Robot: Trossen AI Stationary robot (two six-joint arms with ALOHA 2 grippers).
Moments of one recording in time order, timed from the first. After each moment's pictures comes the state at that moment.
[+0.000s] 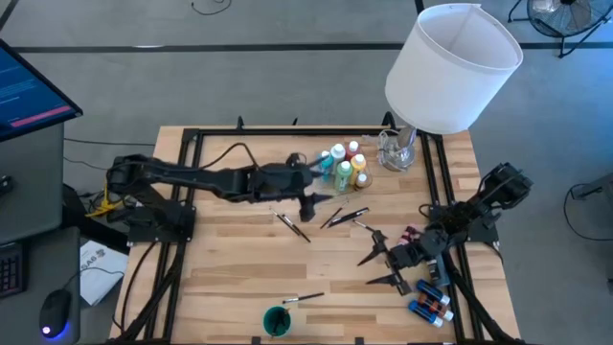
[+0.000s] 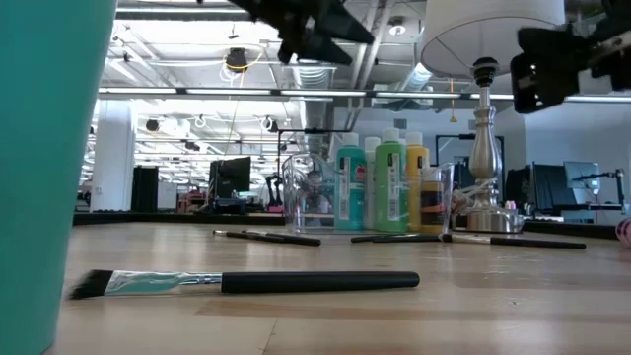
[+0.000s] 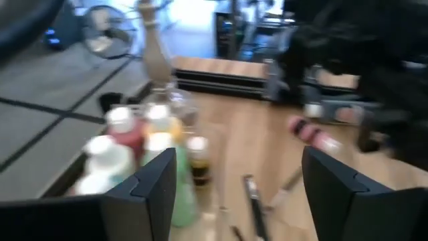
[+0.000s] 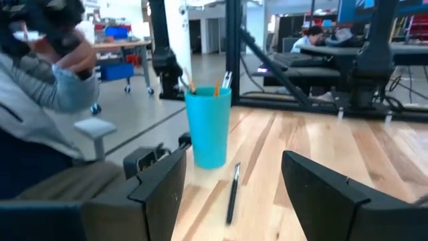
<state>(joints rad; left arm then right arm) -0.02 1.57 1.17 0.05 -0.30 -0.06 0.66 1.56 0.19 1.38 0.26 0.05</state>
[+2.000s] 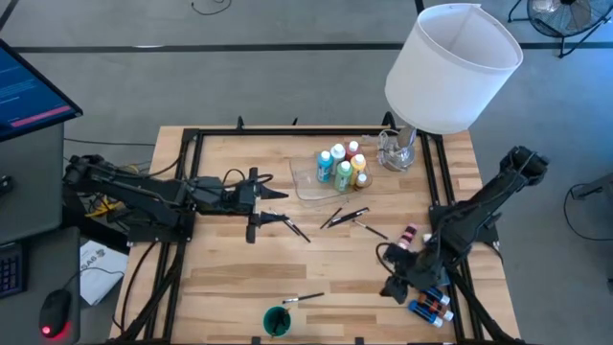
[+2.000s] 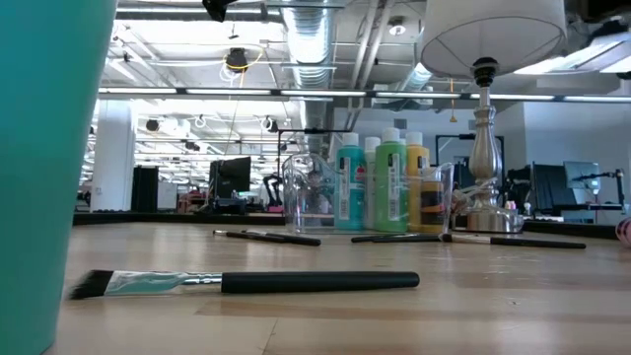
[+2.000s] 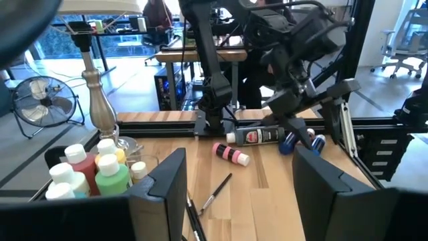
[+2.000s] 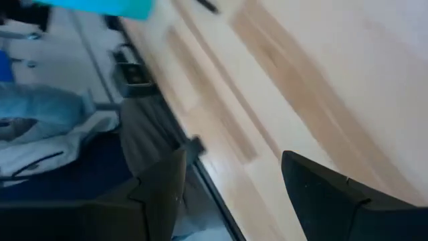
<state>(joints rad) -0.20 1.07 0.76 0.22 -0.26 0.01 0.77 1.25 0.76 -0.37 0.13 1.50</state>
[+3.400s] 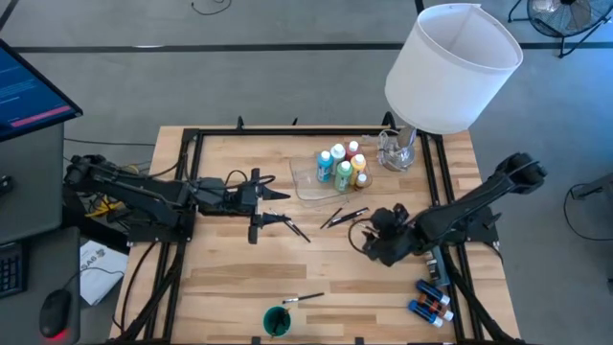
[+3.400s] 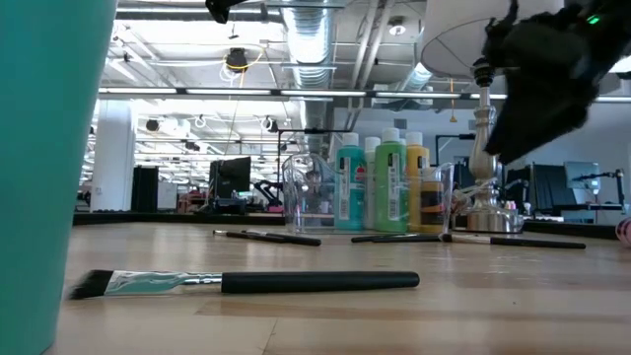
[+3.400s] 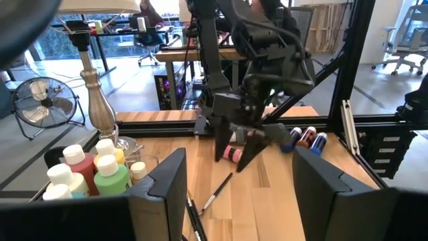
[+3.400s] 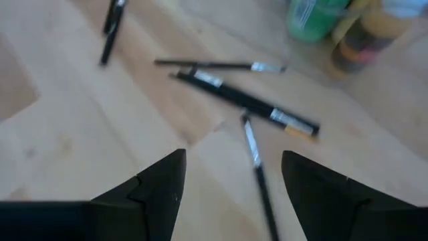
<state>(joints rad) -0.20 1.10 0.76 0.24 -0.26 0.02 0.52 1.34 0.76 -0.64 0.63 1.10</state>
